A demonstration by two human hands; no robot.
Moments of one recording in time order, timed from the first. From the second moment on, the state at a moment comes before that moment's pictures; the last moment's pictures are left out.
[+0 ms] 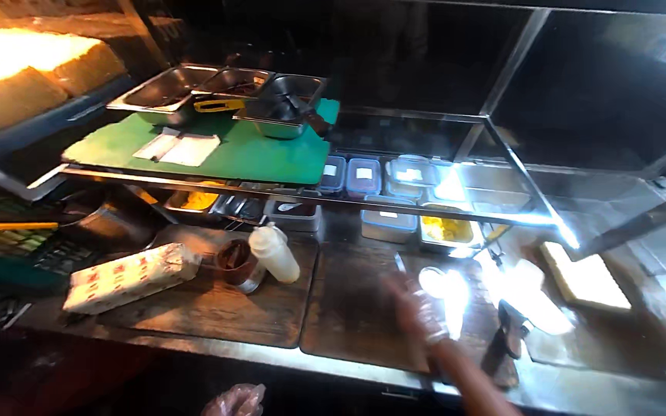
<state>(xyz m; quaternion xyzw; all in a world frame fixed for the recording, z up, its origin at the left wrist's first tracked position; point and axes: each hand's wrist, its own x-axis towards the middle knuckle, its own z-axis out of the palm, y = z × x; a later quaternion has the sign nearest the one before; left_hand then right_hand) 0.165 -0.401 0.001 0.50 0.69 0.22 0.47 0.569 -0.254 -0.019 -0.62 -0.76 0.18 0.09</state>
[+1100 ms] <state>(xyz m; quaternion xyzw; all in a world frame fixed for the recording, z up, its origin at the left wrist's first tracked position) -0.023 -0.213 0.161 0.64 0.51 0.42 0.40 0.200 -0.148 0.177 -0.22 -0.91 0.15 0.31</state>
